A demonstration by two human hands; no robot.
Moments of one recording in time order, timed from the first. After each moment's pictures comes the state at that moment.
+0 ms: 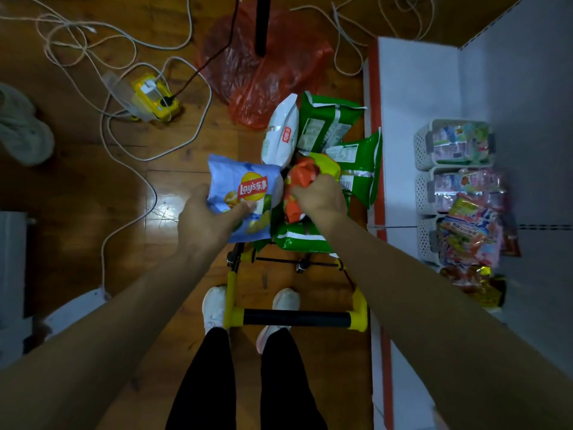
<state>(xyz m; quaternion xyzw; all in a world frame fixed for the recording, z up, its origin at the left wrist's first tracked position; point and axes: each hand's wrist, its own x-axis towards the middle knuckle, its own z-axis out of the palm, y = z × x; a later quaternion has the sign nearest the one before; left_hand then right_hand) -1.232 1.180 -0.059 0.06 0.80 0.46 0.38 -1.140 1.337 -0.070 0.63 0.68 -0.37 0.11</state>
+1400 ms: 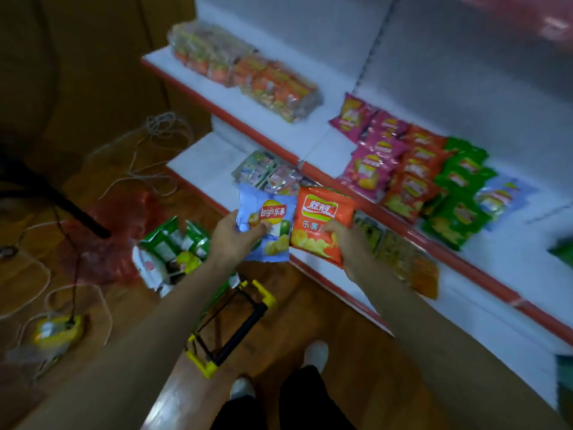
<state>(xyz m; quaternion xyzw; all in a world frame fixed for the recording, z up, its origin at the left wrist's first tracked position) -1.071 1.266 0.213 0.50 0.56 0.35 0.55 -0.869 1.236 0.233 0.72 0.20 -0.49 -0.45</state>
